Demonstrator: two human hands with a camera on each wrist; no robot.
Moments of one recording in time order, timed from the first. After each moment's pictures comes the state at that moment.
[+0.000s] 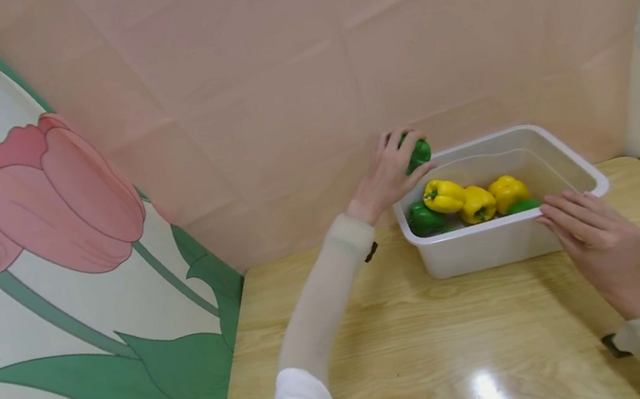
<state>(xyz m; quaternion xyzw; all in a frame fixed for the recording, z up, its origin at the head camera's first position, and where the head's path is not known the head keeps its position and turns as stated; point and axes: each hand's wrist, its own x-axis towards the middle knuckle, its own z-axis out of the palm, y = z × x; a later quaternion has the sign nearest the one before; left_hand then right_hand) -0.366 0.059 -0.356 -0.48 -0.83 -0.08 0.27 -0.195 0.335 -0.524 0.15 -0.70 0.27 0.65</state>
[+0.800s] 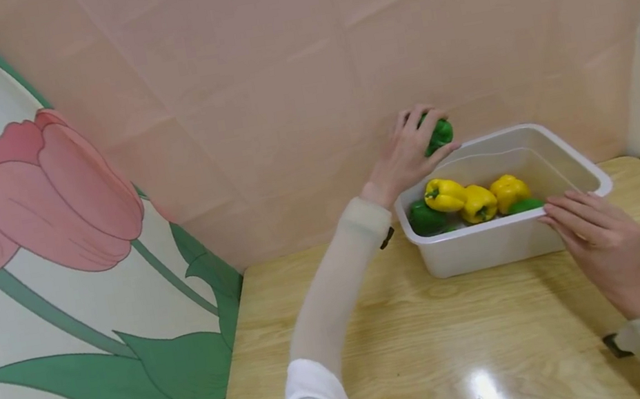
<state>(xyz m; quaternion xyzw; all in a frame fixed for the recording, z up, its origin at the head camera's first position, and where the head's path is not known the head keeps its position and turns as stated) -0.355 0.088 -0.327 -0.48 -0.84 -0.09 0.24 -0.189 0.329 -0.521 0.14 -0.69 0.28 0.65</state>
